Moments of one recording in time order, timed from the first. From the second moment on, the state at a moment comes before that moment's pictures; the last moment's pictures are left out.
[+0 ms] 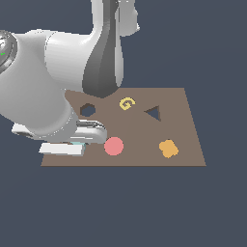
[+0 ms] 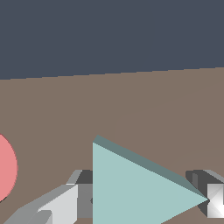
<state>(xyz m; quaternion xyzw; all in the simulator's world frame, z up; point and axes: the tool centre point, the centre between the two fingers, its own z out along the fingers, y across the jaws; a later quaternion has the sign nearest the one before) 0.075 -0.147 0.032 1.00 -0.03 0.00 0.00</state>
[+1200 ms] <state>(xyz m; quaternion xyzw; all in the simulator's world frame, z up) 0.110 -0.006 0.036 0.91 0.42 0.00 0.00</state>
